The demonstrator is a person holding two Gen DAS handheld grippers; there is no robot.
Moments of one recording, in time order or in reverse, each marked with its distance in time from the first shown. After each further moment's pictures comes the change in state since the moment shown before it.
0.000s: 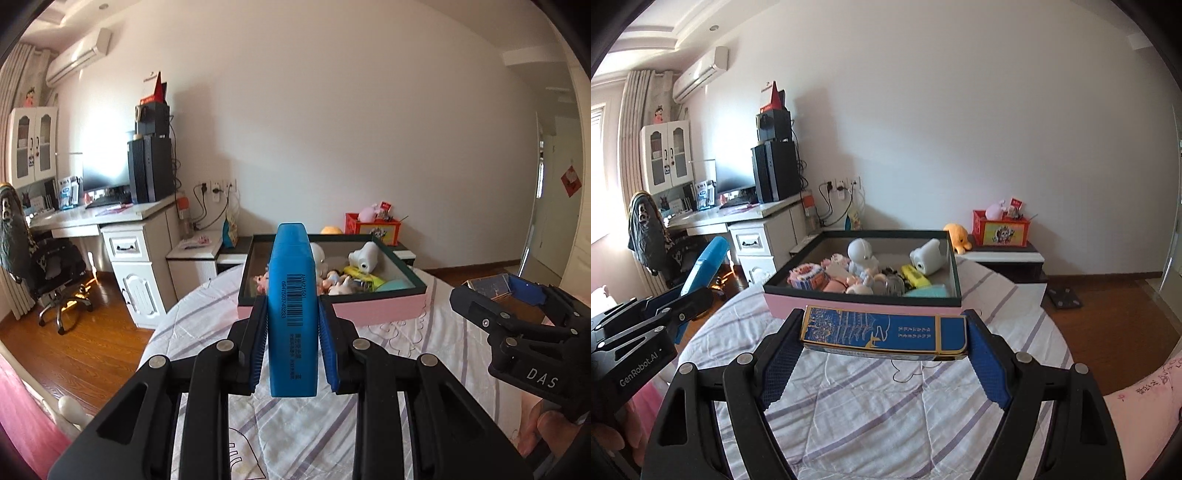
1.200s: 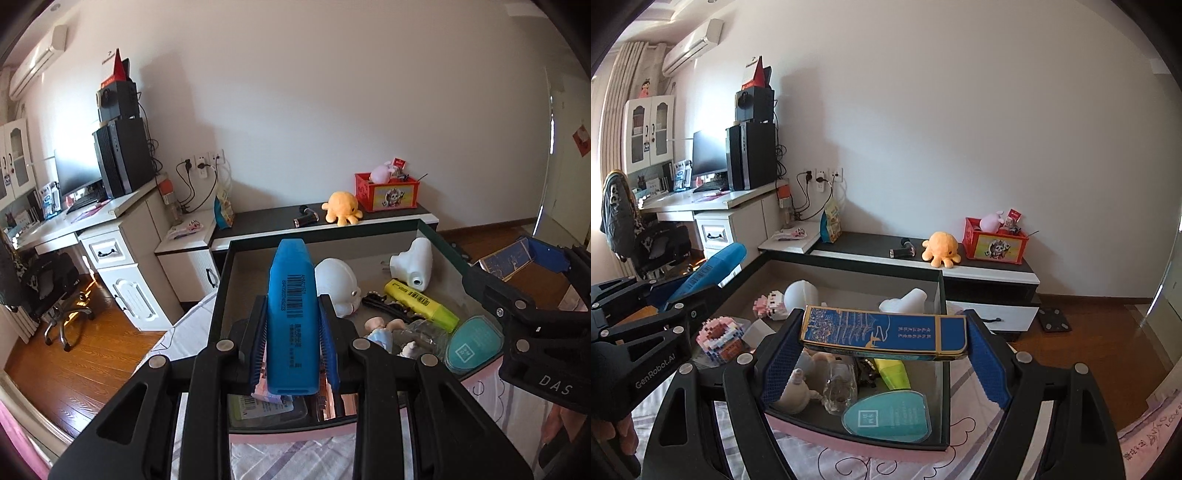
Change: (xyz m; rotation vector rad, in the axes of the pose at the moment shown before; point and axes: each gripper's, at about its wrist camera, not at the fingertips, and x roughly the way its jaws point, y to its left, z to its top) left arm 0.220 -0.012 0.050 0.094 0.191 0.032; right arm 0.180 -0.035 0.051 -0.073 0.110 -0.067
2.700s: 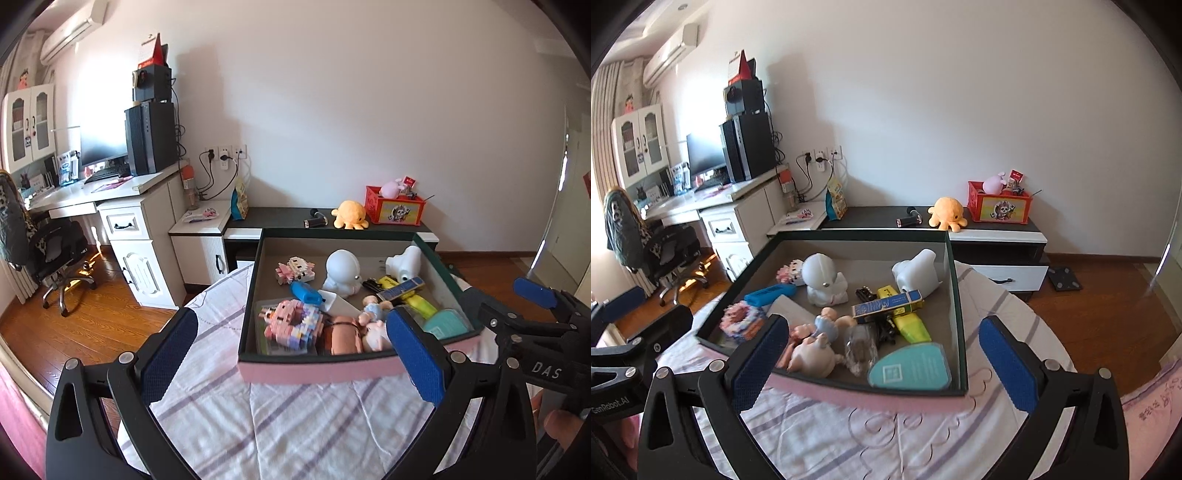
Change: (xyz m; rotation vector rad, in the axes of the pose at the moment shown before) left arm -0.094 0.033 -0.020 -0.145 -0.022 0.012; right arm -0.047 -0.002 -0.003 0.129 0.075 0.057
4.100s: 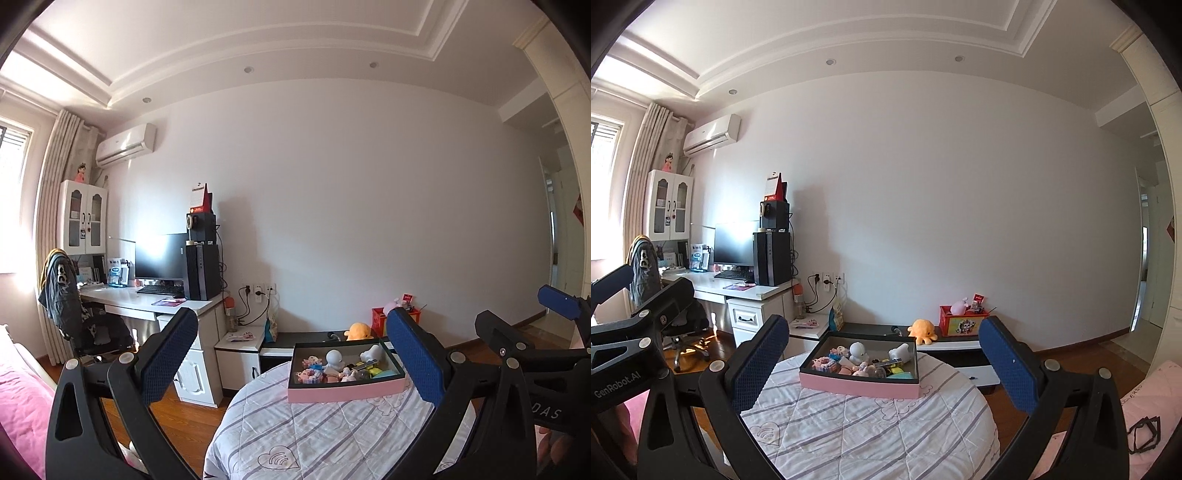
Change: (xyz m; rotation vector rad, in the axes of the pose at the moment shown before) left arm -0.349 -0.017 -0.054 0.043 -0.542 0.097; right arm -0.350 0.074 -0.073 -0.097 -0.501 -0.095
